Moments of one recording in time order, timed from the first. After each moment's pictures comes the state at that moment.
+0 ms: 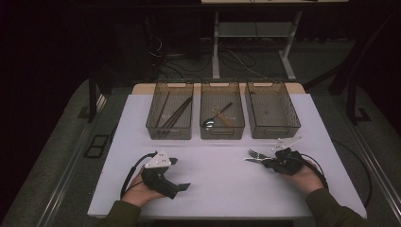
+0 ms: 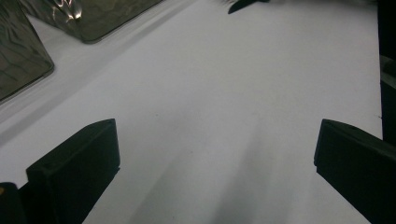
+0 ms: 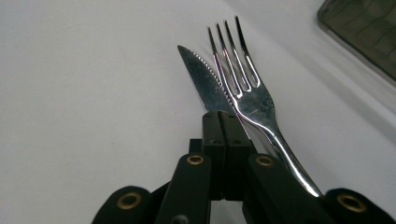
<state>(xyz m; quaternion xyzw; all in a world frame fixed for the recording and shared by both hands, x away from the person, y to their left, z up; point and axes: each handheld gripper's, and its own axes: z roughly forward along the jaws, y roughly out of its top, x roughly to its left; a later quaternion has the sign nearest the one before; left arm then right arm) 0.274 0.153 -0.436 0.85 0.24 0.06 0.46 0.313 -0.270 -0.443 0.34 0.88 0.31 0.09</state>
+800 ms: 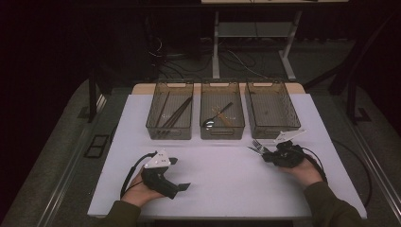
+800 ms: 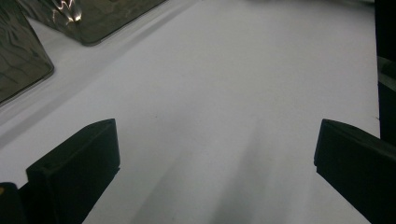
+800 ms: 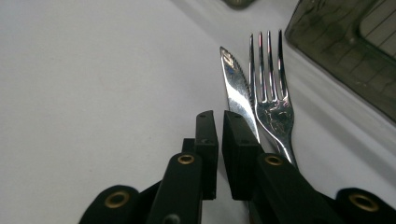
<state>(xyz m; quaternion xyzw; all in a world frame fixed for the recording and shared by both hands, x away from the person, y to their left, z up) 0.275 0.154 -0.435 0.85 0.24 0.06 0.46 0.328 -0.278 -0.435 0.36 0.87 0.33 0.08</state>
